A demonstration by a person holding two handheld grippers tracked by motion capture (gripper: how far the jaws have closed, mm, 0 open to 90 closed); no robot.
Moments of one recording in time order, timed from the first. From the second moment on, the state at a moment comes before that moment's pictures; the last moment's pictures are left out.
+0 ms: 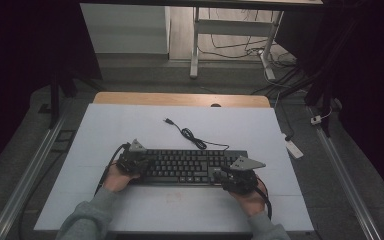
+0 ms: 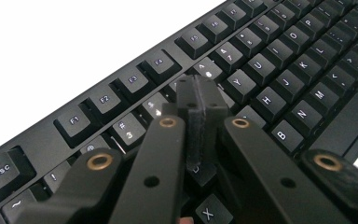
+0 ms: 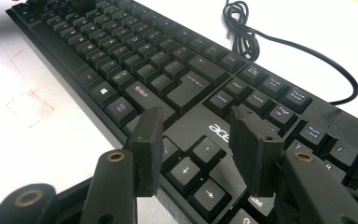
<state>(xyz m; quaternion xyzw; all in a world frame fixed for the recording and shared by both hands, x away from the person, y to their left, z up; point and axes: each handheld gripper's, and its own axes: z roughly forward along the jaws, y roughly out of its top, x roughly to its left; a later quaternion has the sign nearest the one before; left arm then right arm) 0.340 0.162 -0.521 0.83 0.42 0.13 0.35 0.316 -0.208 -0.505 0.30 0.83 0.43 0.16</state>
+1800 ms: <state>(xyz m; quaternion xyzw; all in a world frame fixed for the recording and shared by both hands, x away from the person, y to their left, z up) 0.318 0.182 -0.496 0.80 0.42 0.12 0.41 0.315 -0.211 -0.502 0.31 0.83 0.44 0.17</state>
